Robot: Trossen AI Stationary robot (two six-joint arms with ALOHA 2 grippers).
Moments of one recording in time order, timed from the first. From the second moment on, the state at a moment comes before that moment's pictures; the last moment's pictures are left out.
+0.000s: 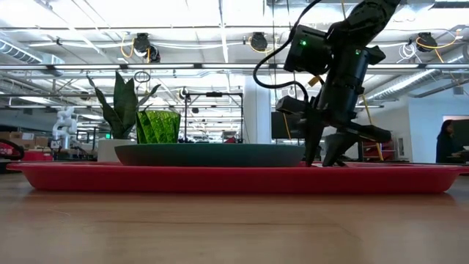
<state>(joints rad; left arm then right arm) -0.24 1.44 2.27 -1.31 -0.63 -0.48 -0.08 1.62 0.82 -0.42 0.03 1.45</state>
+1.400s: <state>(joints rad) -0.24 1.43 2.27 -1.31 -0.59 -0.47 -0.04 1.49 0.83 -0.58 -0.02 1.45</state>
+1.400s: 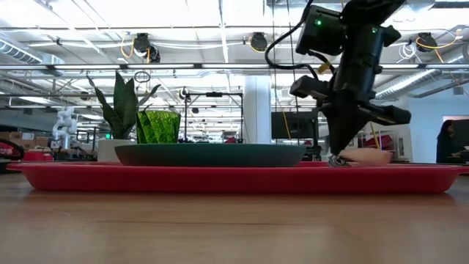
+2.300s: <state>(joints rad) -0.32 1.43 2.27 -1.31 -0.55 -0.53 -0.04 1.50 0.74 -0.45 0.06 1.49</state>
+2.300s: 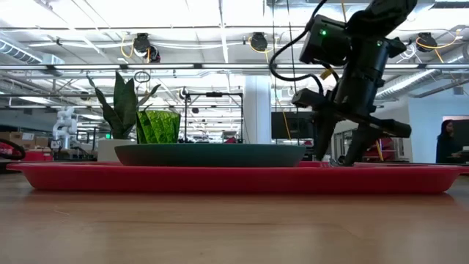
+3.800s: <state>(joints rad) -0.32 1.44 2.27 -1.31 -0.53 -0.55 0.14 1.50 0.74 -0.32 0.06 1.71</state>
